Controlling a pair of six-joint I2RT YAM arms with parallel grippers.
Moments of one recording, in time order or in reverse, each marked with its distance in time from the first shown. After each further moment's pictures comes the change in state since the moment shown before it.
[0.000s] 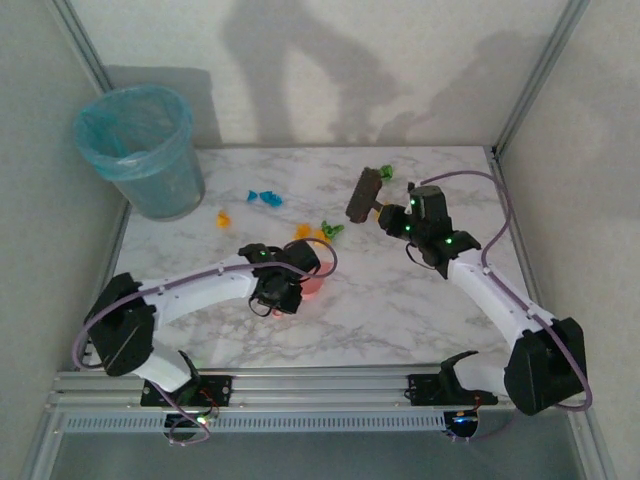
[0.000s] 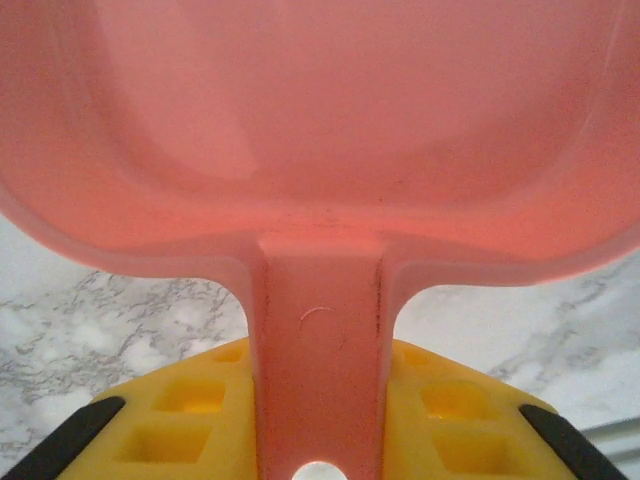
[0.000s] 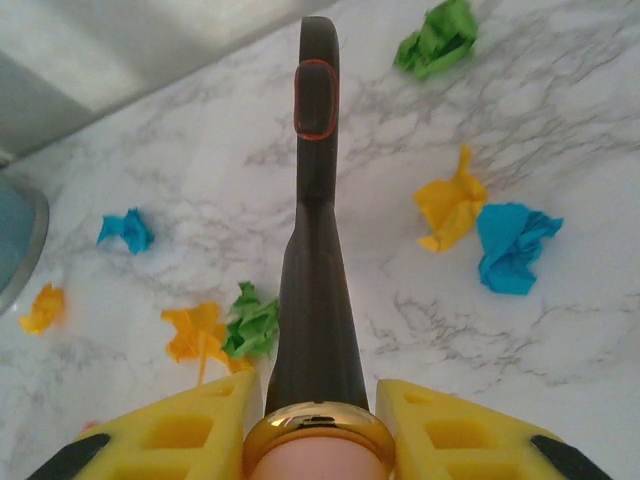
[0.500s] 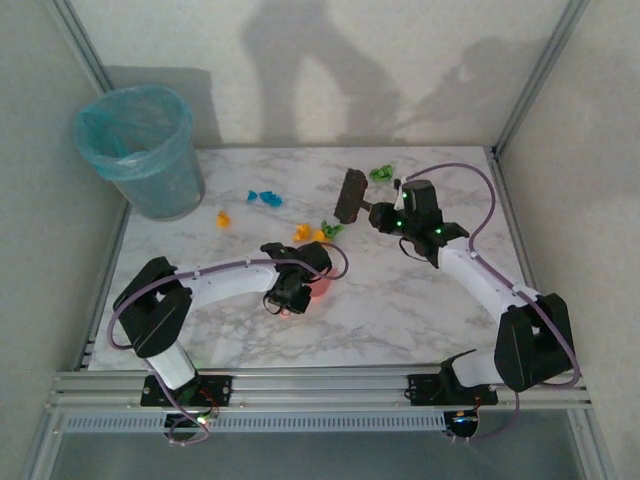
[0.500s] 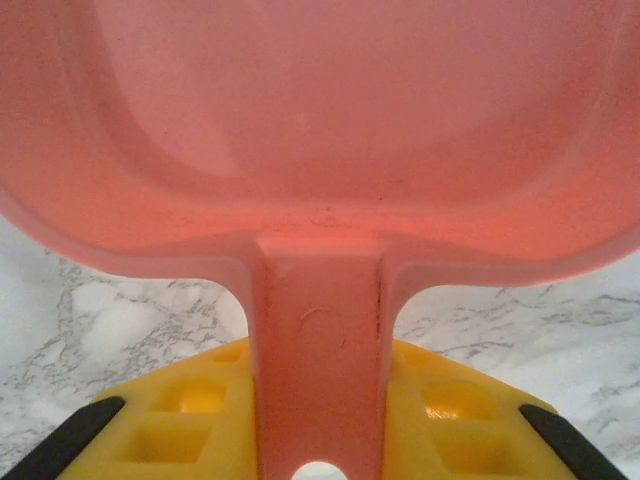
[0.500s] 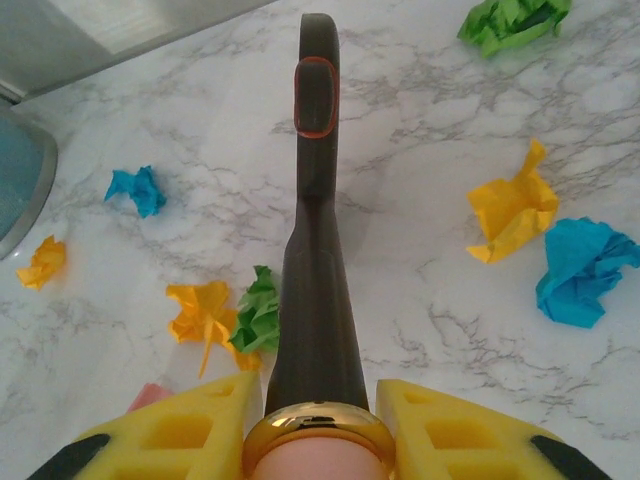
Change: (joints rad) left arm 0.000 0.161 0.039 0.061 -0.006 0.027; right arm -0.001 0.122 0.043 0.053 -0.084 -0.084
